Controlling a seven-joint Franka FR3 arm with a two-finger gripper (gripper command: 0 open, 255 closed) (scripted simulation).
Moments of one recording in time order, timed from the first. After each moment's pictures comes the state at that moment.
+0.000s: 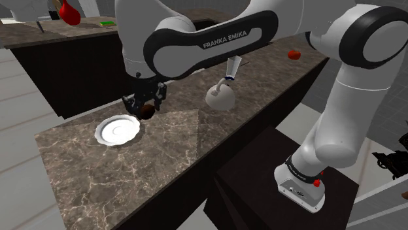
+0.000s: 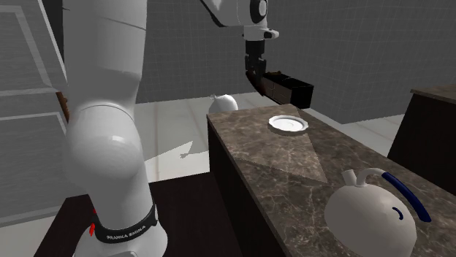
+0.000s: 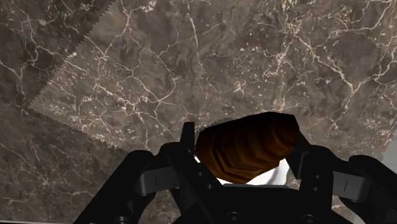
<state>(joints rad) 0.24 0.26 0.55 -1.70 -0.18 1.97 0.76</state>
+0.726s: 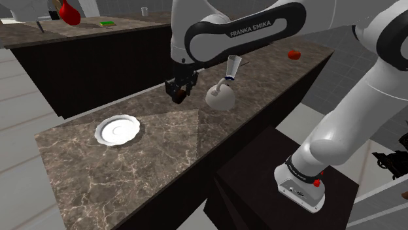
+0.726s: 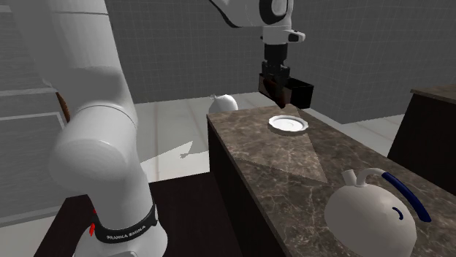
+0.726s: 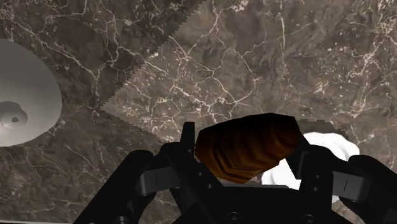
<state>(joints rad) 0.05 -0.02 0.46 -2.03 -0.01 2.07 0.44</state>
